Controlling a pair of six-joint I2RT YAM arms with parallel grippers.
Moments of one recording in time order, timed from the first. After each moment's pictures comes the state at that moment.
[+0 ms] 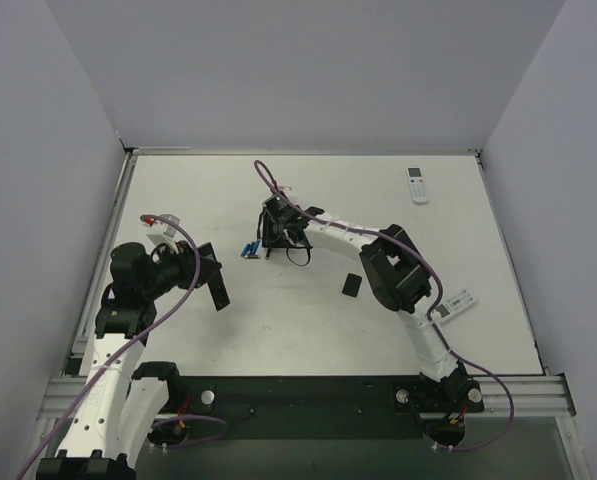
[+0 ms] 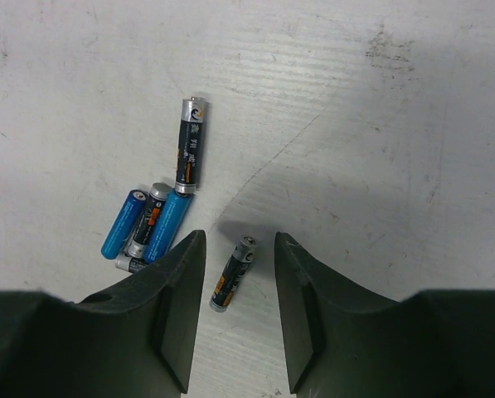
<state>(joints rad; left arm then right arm) -0.02 0.70 0.59 -0.29 0.59 -0.38 0.77 2.26 1.69 -0.32 0.11 0.65</state>
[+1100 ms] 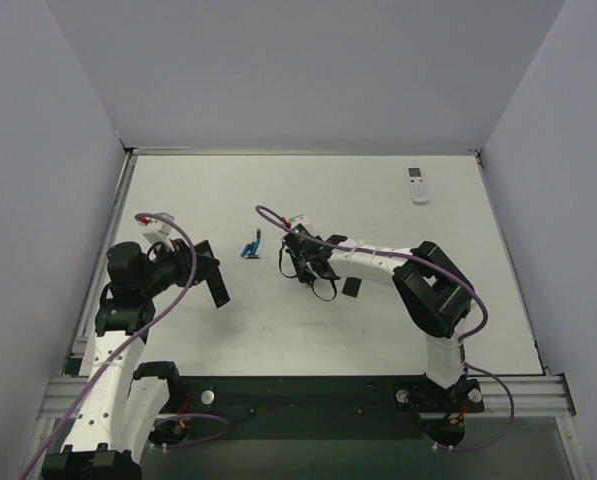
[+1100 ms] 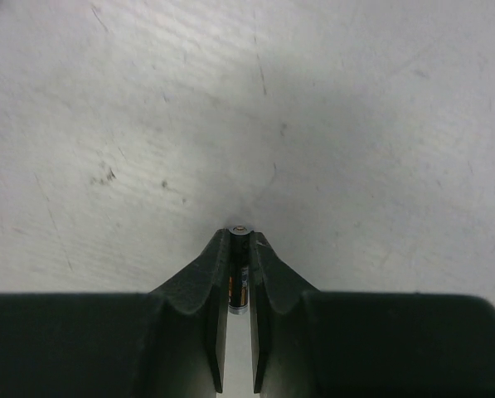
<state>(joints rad) 0.03 0.72 0.58 -0.25 0.64 -0.42 0.83 1.96 1.26 -0.33 0.25 0.35</state>
